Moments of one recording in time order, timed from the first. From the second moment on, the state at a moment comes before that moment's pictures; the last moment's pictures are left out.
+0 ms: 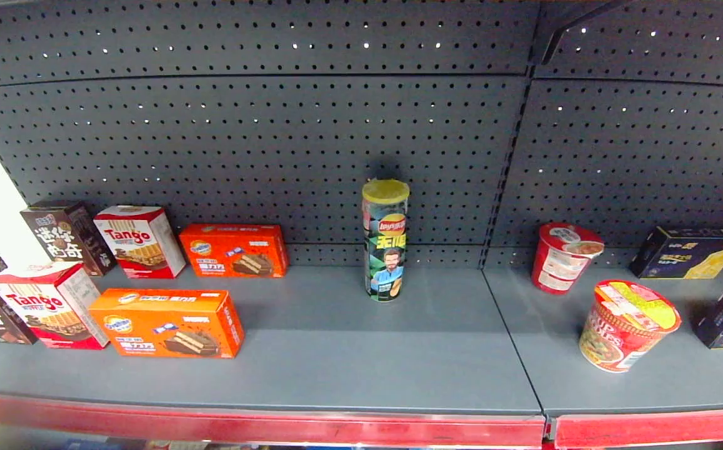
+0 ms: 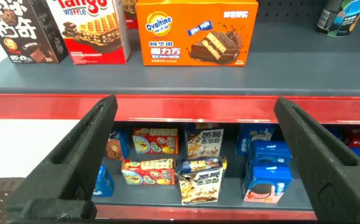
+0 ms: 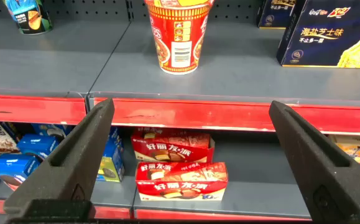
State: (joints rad) left arm 0.00 0.00 0.00 0.00 0.02 -0.01; right arm 0.00 0.00 0.00 0.00 0.03 -0.01
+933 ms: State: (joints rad) left arm 0.00 0.00 0.00 0.00 0.02 -0.01; right arm 0.00 0.00 0.00 0.00 0.03 -0.01
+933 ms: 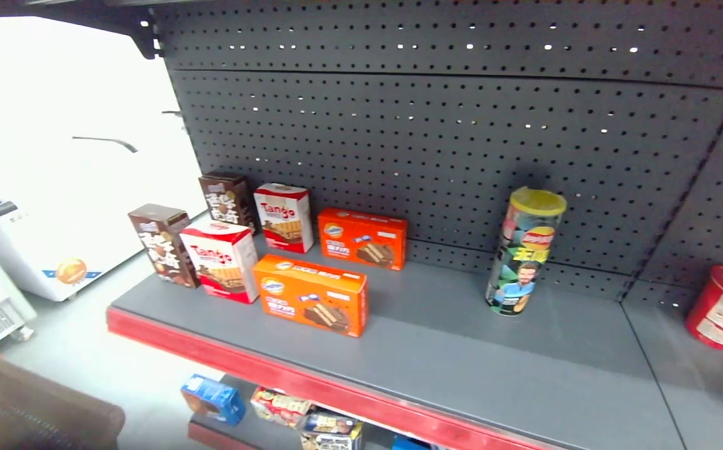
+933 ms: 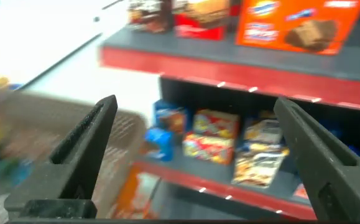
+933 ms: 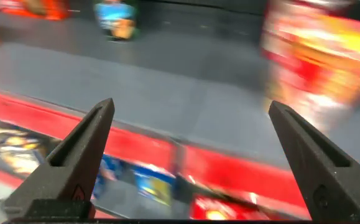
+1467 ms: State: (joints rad) left arm 0.00 0.00 0.00 0.00 0.02 -0.01; right arm 0.00 0.00 0.00 0.00 0.03 -0.01
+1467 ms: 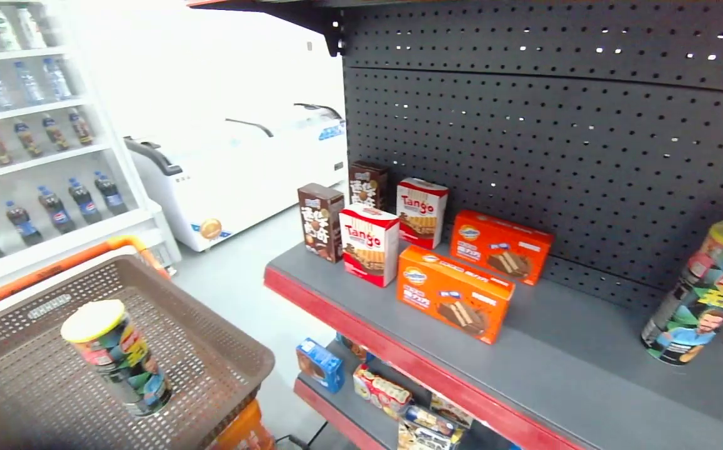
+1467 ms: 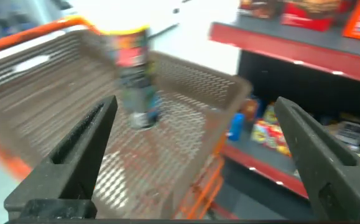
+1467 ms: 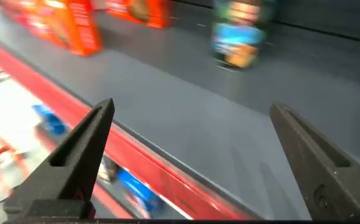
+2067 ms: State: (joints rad) left arm 0.00 0.00 0.00 0.00 0.04 -0.01; right arm 0.00 0.00 0.00 0.00 0.03 -0.01
